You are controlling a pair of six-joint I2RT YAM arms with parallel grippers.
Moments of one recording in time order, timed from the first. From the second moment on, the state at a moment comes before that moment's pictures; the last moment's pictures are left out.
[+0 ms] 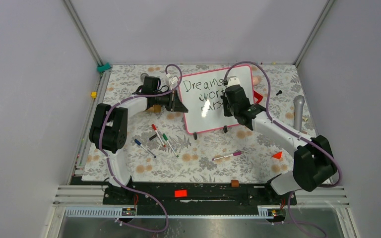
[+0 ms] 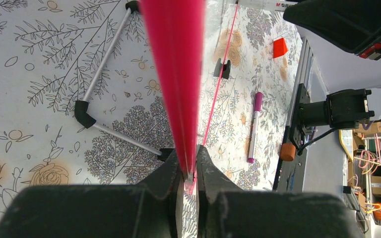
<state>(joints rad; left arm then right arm) -0.25 1.93 1.23 -0.11 1.02 -0.12 0.55 1.47 1.04 -0.27 0.28 0.20</state>
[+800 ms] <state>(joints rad) -0.25 1.93 1.23 -0.11 1.02 -0.12 0.54 1.50 1.10 -0.34 0.33 0.19</state>
